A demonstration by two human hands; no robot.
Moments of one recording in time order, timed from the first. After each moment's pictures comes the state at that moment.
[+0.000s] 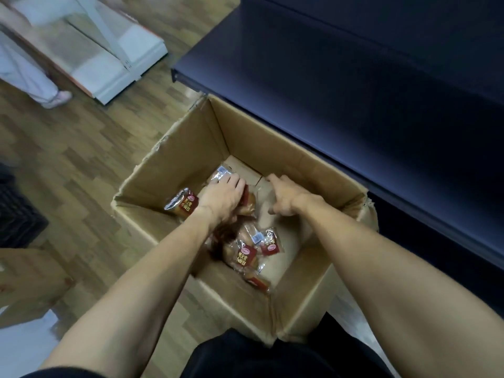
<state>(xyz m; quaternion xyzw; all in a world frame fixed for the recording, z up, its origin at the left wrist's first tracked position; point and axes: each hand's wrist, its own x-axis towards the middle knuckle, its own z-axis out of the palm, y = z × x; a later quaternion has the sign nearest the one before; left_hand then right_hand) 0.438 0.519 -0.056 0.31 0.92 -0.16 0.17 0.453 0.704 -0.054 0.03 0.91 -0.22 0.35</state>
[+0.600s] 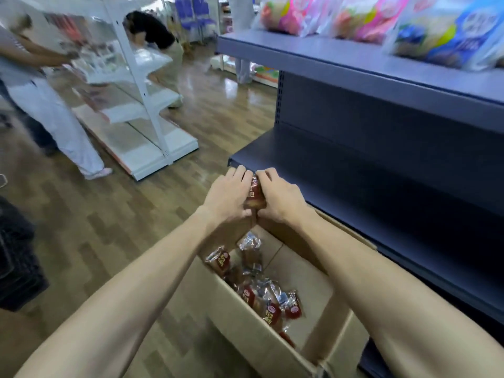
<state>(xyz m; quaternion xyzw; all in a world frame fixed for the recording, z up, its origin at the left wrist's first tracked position) 0.417 0.447 0.118 0.27 0.95 -0.05 -0.10 0.435 0.602 0.110 -0.12 0.99 -0.10 -0.04</state>
